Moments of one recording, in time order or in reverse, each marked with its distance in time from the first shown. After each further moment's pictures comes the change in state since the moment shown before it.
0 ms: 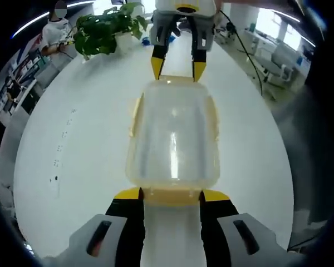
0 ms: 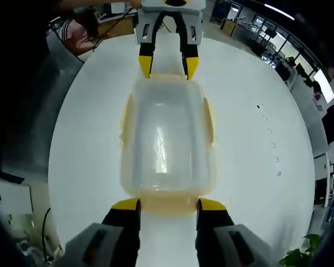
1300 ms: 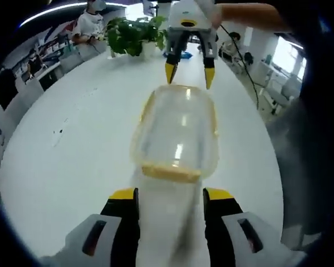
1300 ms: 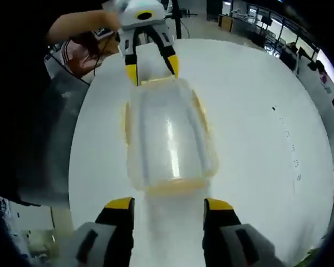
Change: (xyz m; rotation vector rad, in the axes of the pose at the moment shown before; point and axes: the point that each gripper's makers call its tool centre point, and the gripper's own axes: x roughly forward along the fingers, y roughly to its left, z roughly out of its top) left arm -0.042 -0.023 -0.066 -0.319 -0.232 0.070; right arm -0.003 0.013 0.045 0.155 -0.129 0.141
